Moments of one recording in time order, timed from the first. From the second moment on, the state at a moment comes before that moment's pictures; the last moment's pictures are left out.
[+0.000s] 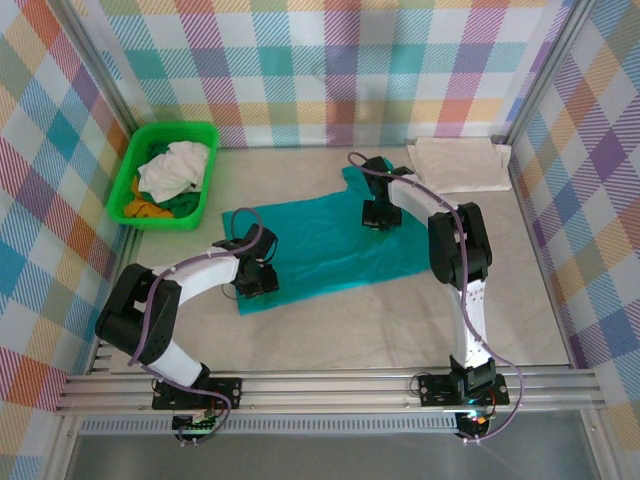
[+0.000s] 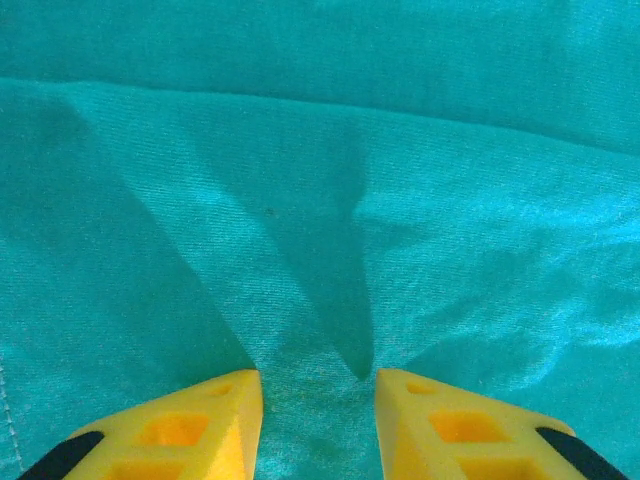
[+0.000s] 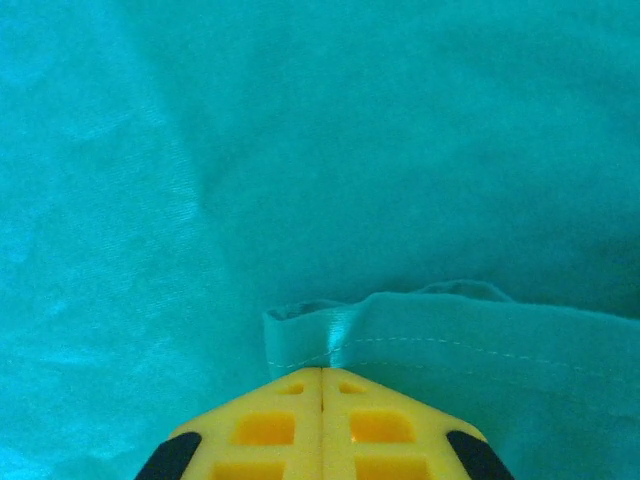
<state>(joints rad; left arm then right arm) -0.46 1.57 0.84 -0.60 0.03 -0.73 0.40 2.21 1.76 -0.92 0.07 0.49</state>
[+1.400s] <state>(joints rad) -0.46 1.57 0.83 -0.58 0.00 -0.71 0.45 2.32 1.95 -1.02 0.28 0.46</state>
